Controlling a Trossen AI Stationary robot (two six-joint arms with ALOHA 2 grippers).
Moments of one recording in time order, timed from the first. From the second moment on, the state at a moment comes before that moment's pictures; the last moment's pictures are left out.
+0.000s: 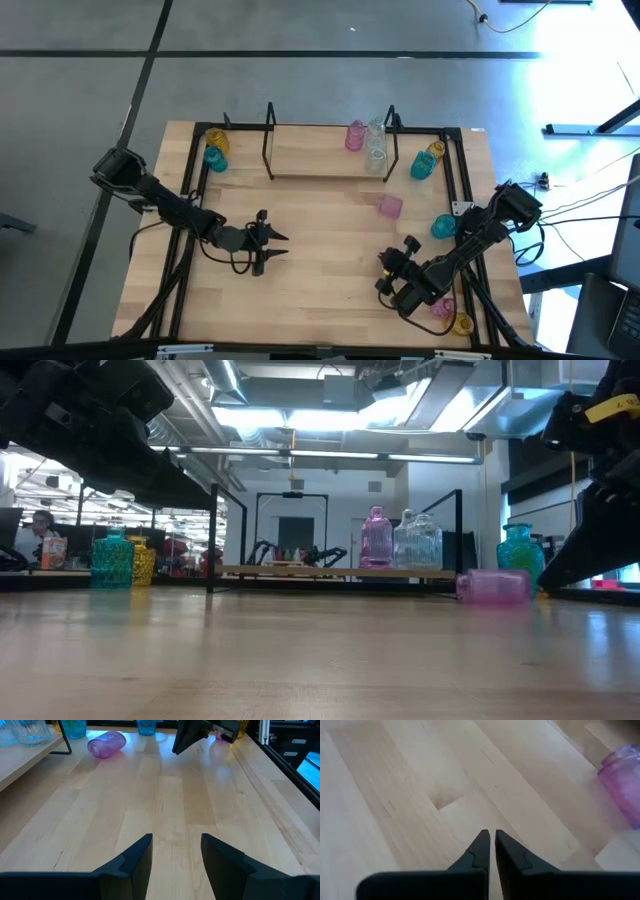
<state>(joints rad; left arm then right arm) -0.45 1.36 0.34 0.58 -0.45 -0.26 0.77 1.75 0.89 -0.63 0.74 1.29</state>
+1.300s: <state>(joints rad) -0.45 1.36 0.34 0.55 -0.43 -0.28 0.03 1.74 1.05 -1.04 0.41 0.49</state>
